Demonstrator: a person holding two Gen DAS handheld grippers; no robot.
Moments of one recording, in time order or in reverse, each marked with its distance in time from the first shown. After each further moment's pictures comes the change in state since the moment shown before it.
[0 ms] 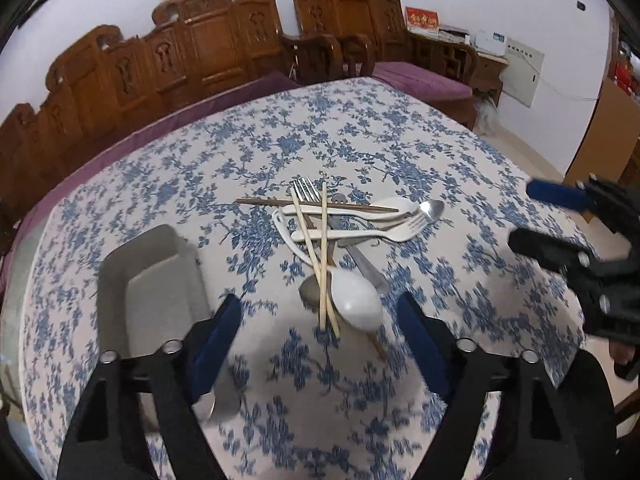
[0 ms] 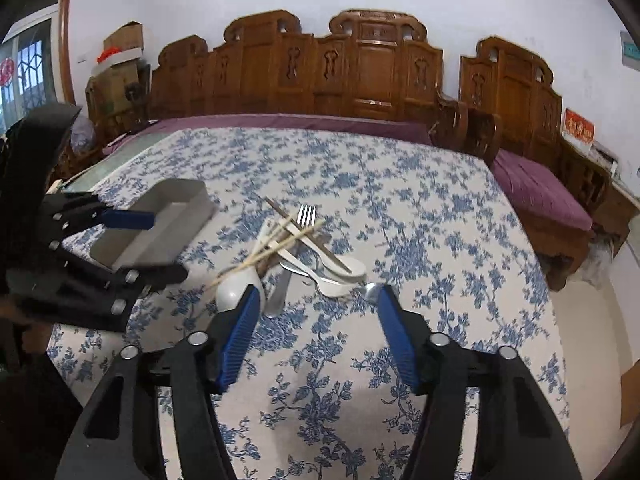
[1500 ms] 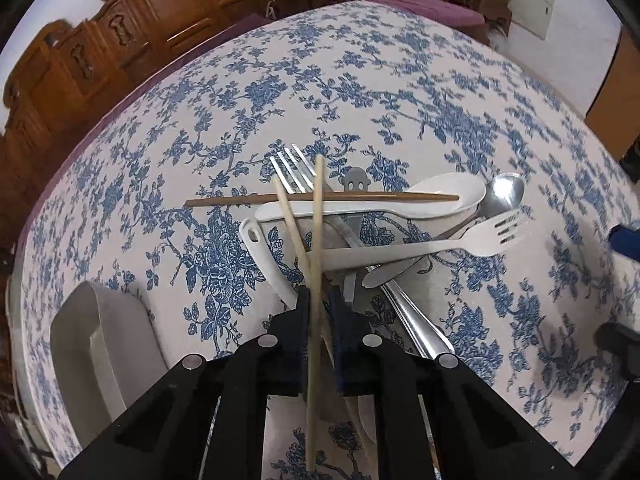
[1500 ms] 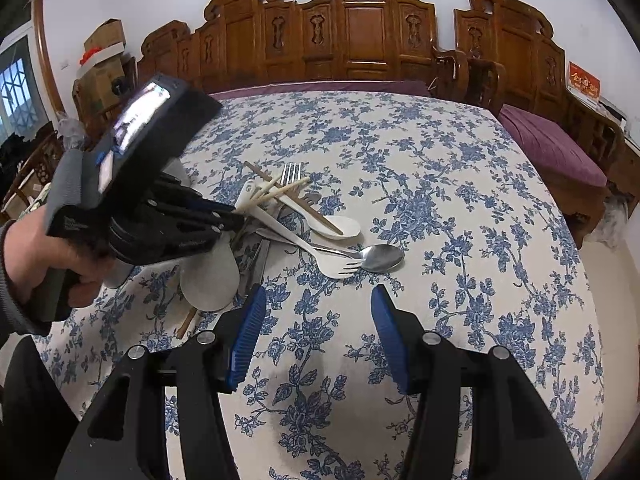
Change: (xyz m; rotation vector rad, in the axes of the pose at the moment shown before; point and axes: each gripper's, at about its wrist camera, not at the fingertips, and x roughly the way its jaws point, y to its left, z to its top) left arm 0.123 -0.005 0.044 0.100 0.225 0.045; right arm 0.055 -0.025 -0.017 0.071 0.104 0.037
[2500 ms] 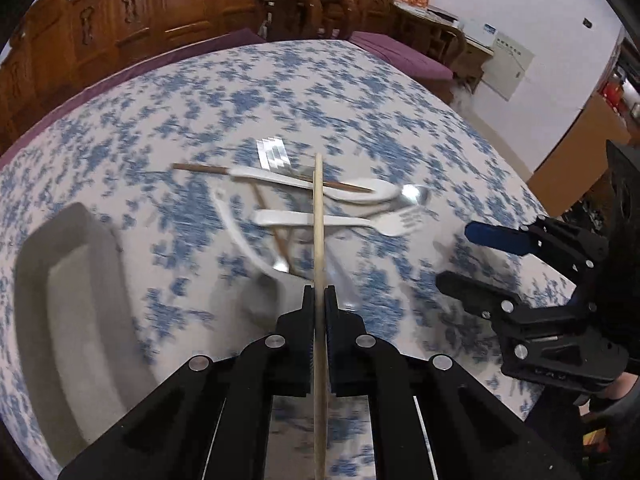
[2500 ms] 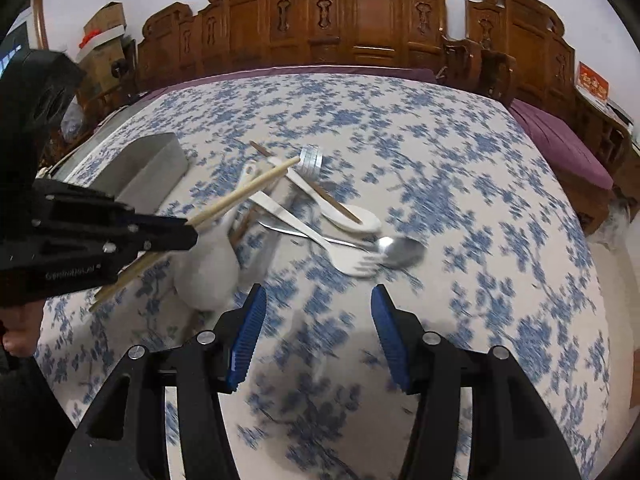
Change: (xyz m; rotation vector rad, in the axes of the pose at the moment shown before) left arm -0.051 -0.005 -0.050 -0.132 -0.114 -0.252; right arm 0.020 0.007 0.000 -0.022 0.056 -0.015
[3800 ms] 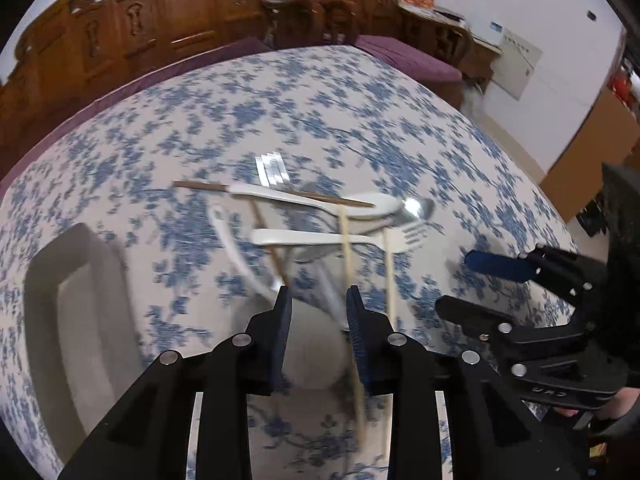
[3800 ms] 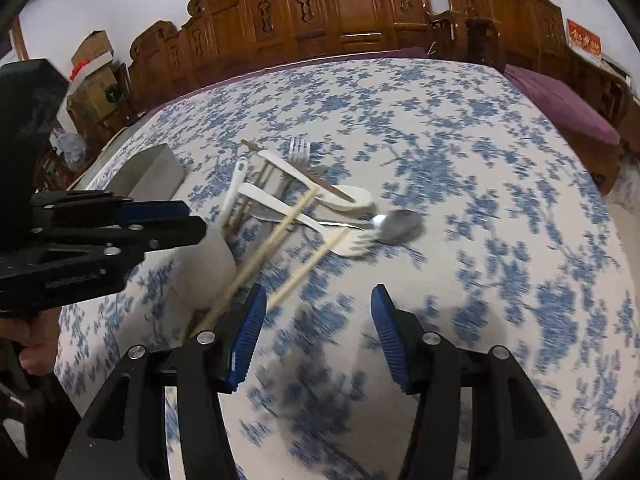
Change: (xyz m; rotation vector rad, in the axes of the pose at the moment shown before) left arm 0.001 -0.004 0.013 0.001 -0.023 0.083; right arm 0.017 -0.011 -0.006 0.127 0.022 0.089
